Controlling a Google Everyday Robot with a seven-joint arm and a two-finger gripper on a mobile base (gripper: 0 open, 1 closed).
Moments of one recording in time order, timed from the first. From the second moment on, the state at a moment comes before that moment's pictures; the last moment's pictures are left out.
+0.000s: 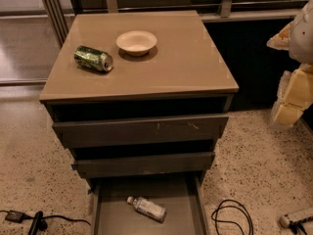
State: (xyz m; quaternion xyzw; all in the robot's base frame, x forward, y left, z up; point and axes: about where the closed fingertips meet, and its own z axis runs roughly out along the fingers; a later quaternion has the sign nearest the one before) arm 0.438 -0.216 0.977 -0.60 0.78 -0.04 0.16
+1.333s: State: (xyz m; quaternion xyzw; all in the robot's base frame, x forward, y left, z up) arm 0.400 -0.187 0.836 -0.61 0.75 0.08 0.23
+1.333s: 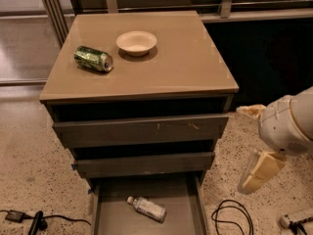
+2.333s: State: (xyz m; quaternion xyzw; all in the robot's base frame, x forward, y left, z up) arm 0.381 -0.155 0.715 -0.62 0.75 0.10 0.20
